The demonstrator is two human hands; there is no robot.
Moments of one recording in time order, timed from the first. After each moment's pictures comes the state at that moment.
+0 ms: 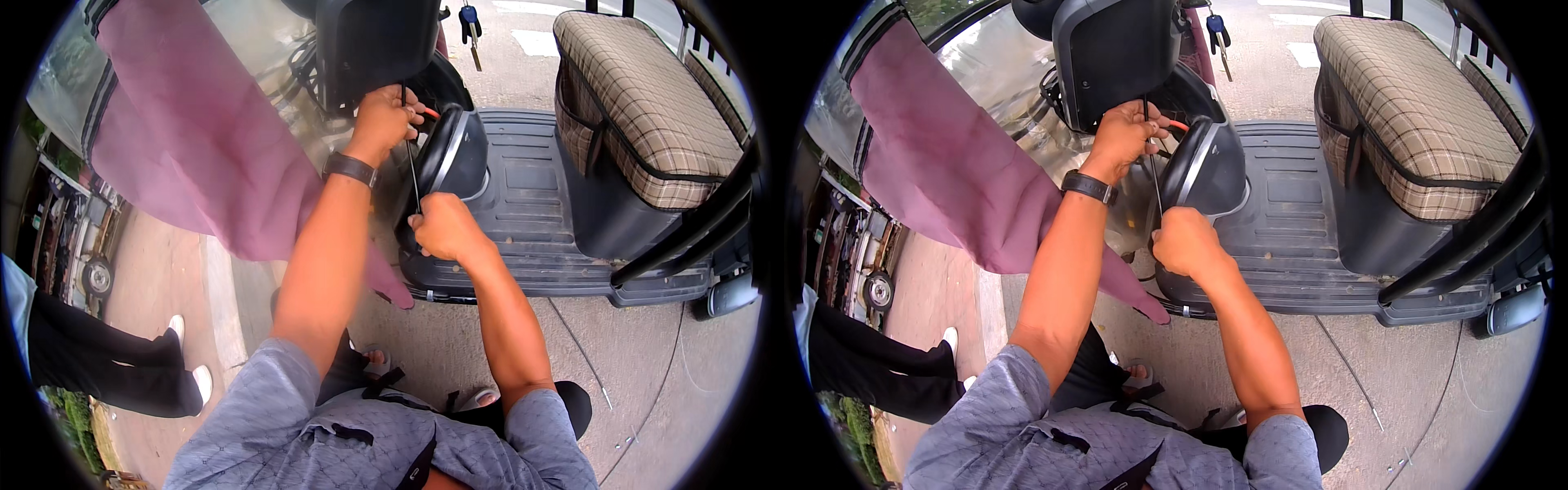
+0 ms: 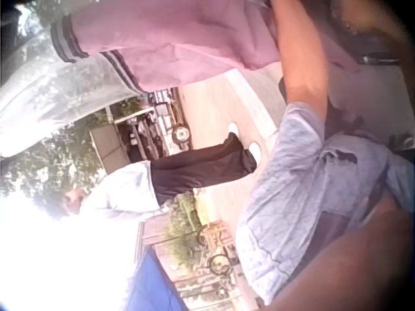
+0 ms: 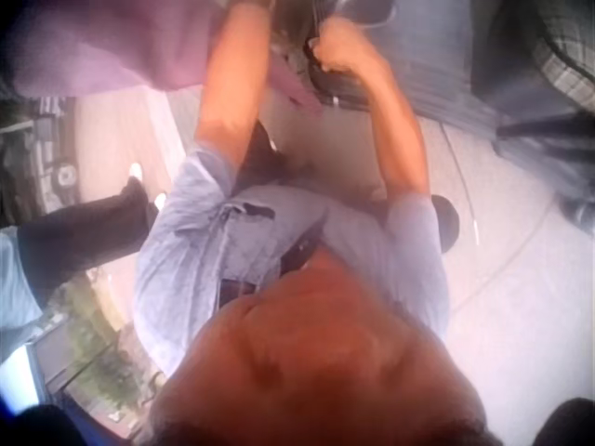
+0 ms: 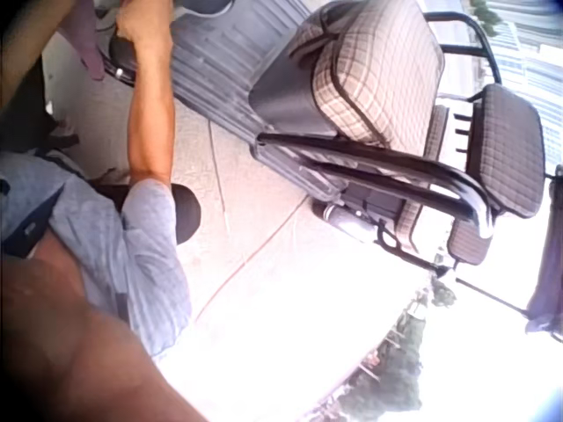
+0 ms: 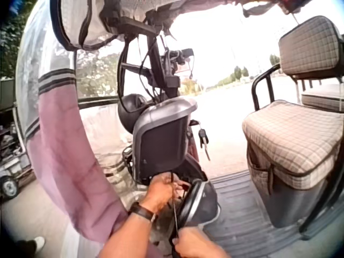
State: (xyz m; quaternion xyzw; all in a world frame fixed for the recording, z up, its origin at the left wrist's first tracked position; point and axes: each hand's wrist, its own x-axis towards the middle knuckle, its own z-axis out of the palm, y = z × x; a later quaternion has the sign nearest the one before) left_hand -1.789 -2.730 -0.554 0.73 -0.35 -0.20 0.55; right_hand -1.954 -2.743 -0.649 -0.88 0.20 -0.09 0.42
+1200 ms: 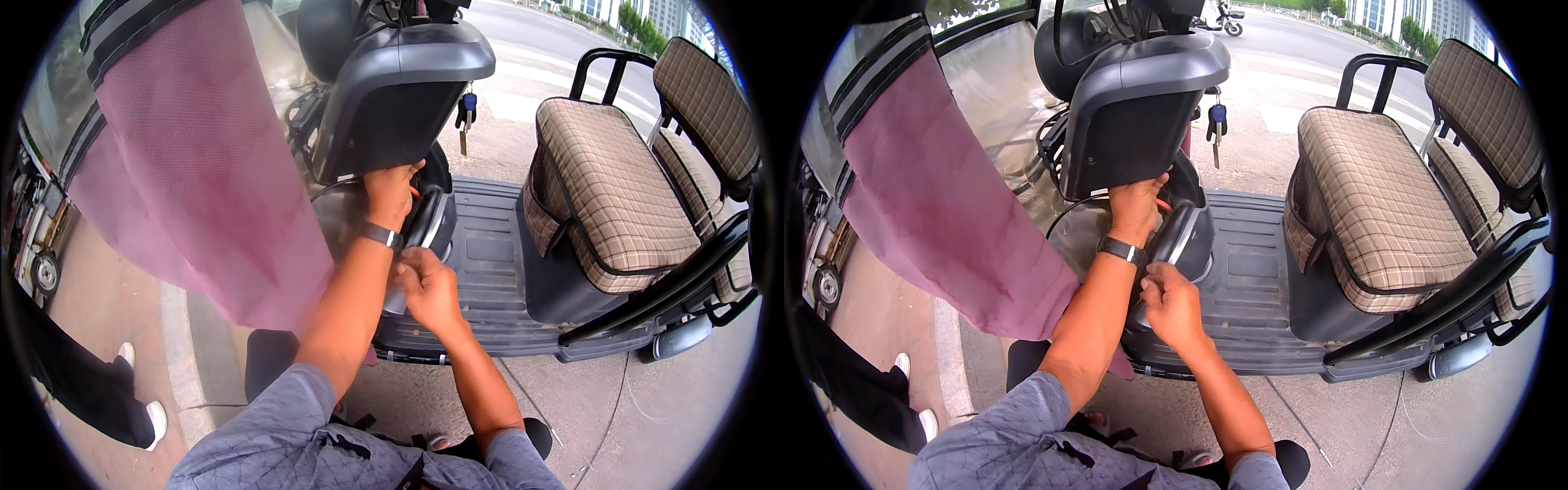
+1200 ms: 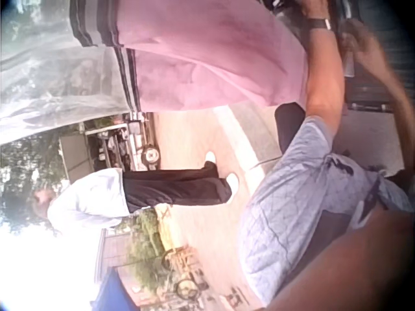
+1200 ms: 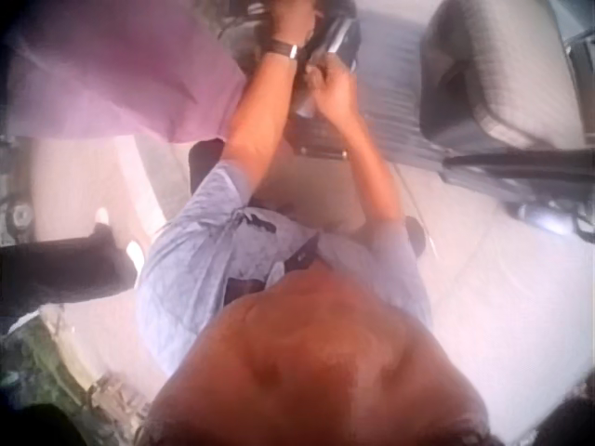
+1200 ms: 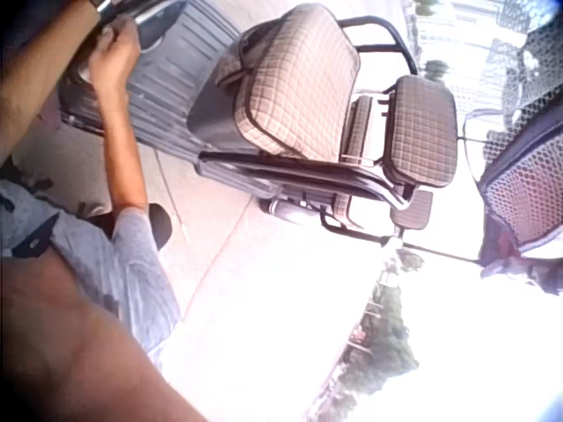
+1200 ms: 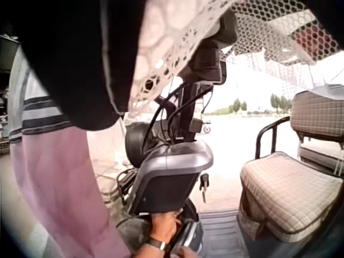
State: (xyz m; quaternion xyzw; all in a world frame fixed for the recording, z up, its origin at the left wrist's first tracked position) left_hand -1.775 -2.793 -0.578 0.31 -0.23 -0.17 0.91; right_hand -1.946 -2.736 -0.634 -0.74 0.19 -0.36 0.54
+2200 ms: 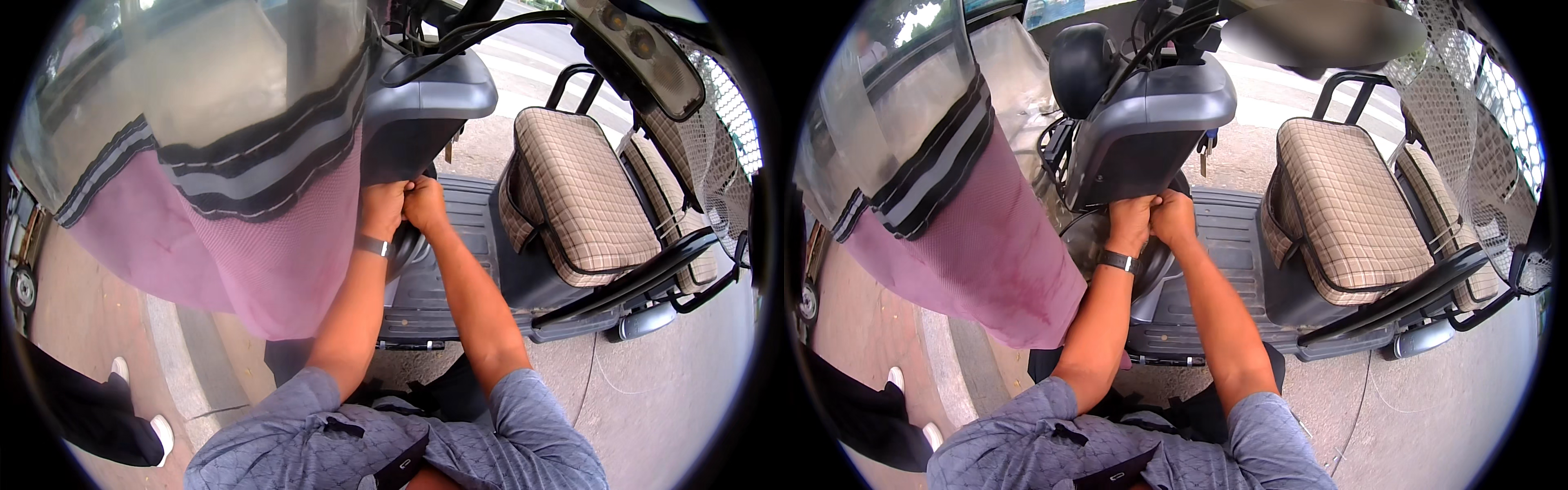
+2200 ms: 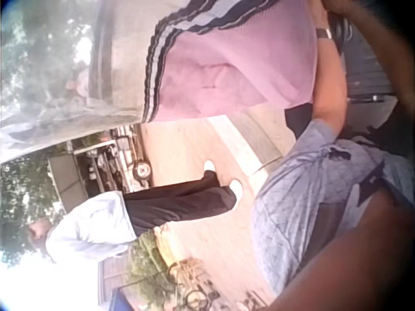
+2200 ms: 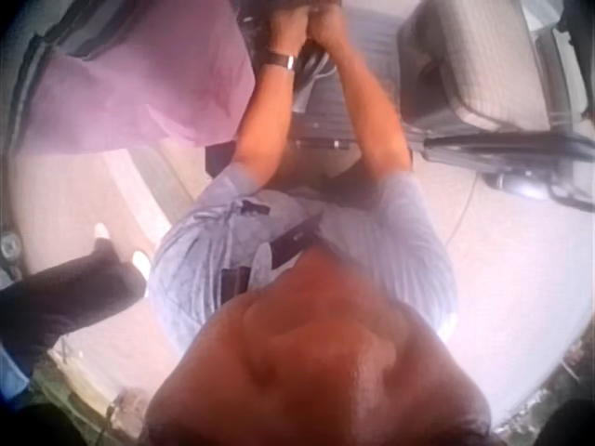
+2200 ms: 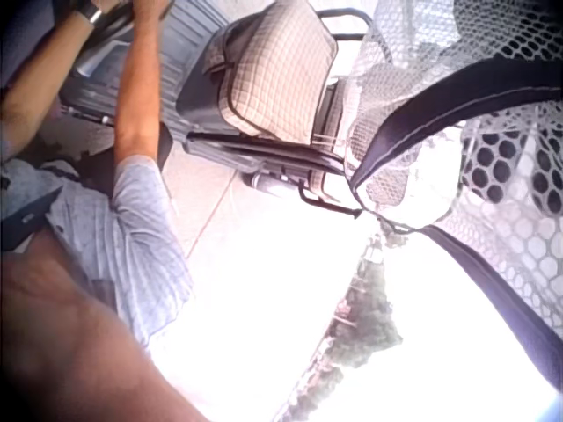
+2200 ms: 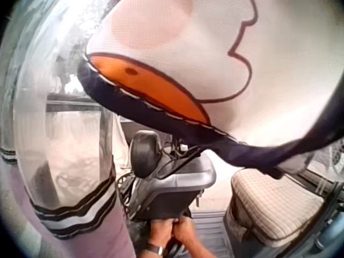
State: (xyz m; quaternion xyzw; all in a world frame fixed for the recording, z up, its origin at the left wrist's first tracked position) left_hand -1.767 -2.784 -0.587 0.37 -0.20 -0.24 0.87; right_hand -1.834 -2.841 -0.585 -0.73 0.30 -0.32 0.52
